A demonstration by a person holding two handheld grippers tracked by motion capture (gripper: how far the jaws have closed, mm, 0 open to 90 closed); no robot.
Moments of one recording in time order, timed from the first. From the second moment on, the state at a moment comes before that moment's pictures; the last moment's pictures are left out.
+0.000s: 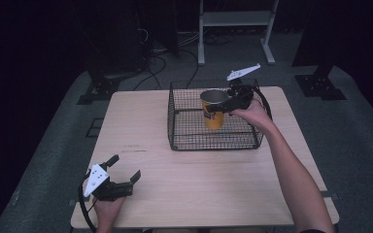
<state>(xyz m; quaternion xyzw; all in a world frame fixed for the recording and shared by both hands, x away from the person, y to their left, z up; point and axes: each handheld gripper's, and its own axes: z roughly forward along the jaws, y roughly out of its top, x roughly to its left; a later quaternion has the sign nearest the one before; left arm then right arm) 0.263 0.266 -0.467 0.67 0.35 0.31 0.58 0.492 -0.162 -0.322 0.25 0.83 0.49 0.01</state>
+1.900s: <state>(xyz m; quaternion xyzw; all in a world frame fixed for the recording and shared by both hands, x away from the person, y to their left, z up) 0.263 0.267 -0.467 0.67 0.35 0.31 0.58 0.522 -0.145 -0.350 0.27 0.84 0.47 -0.01</state>
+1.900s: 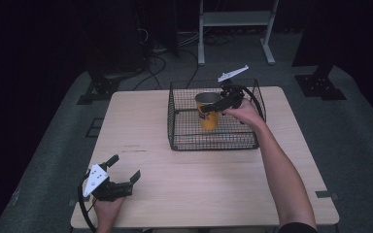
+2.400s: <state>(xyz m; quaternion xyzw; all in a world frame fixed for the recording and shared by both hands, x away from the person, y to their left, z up) 0.263 0.267 -0.467 0.67 0.35 0.31 0.58 0.531 -0.141 -0.368 0.28 0.85 0.45 -0.01</state>
